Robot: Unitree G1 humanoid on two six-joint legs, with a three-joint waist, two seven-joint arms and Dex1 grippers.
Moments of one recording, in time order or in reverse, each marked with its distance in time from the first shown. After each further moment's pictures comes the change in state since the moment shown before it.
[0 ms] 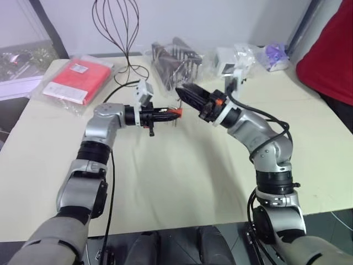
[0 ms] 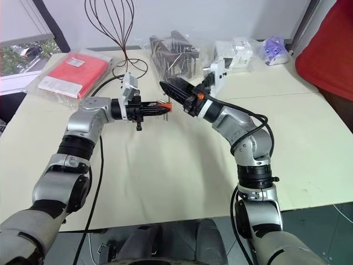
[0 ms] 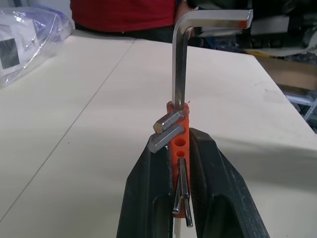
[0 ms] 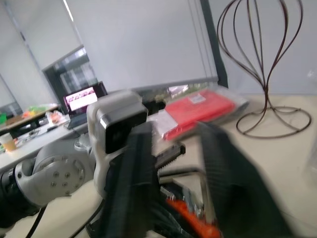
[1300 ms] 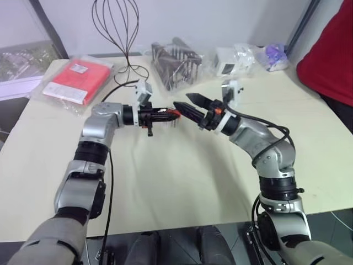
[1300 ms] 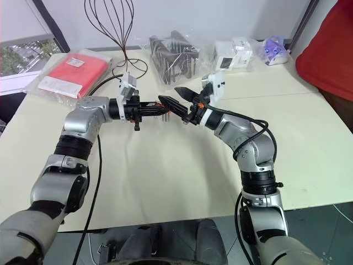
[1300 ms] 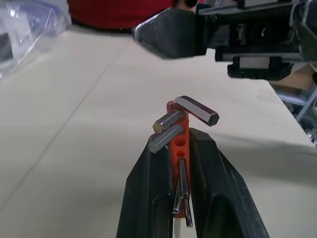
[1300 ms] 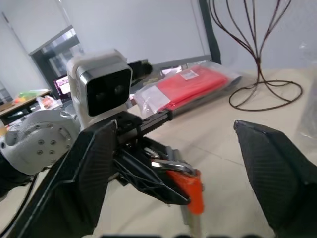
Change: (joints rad) left arm 0.047 0.023 0.014 -0.088 -0.027 0.155 0.009; right arm 0.063 -0.067 0.017 -0.030 -0.002 0.033 -0.021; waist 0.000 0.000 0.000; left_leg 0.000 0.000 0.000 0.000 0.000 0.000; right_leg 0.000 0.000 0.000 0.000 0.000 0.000
